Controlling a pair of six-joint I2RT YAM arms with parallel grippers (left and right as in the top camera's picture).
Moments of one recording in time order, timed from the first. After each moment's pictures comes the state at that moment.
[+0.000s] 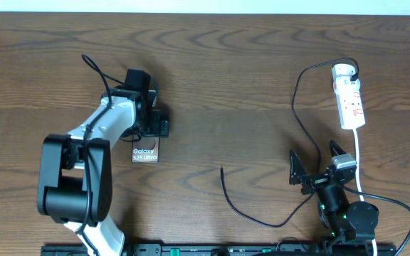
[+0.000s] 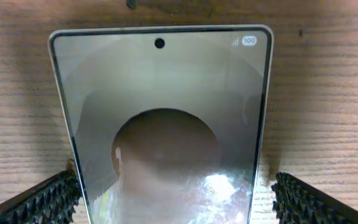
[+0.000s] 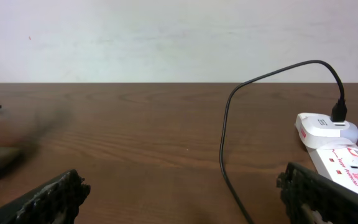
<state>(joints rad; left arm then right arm) -0.13 1.86 1.11 -0.68 0.04 -0.11 -0.01 0.01 0.01 -0.05 -0.26 0.09</state>
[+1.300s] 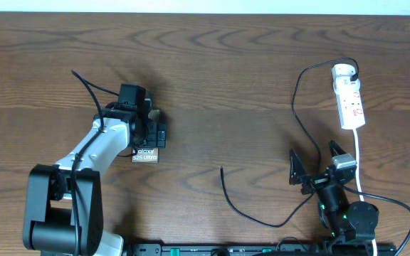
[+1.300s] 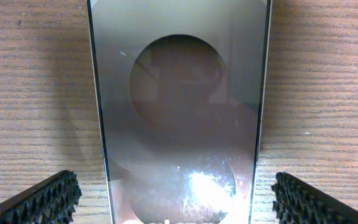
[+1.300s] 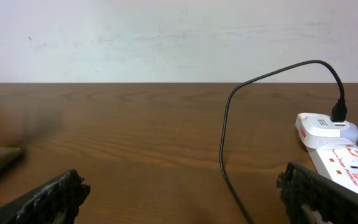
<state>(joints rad) -0.13 1.68 0.92 -0.59 0.02 -0.12 -0.01 0.01 0.01 -0.05 -0.26 0.09</state>
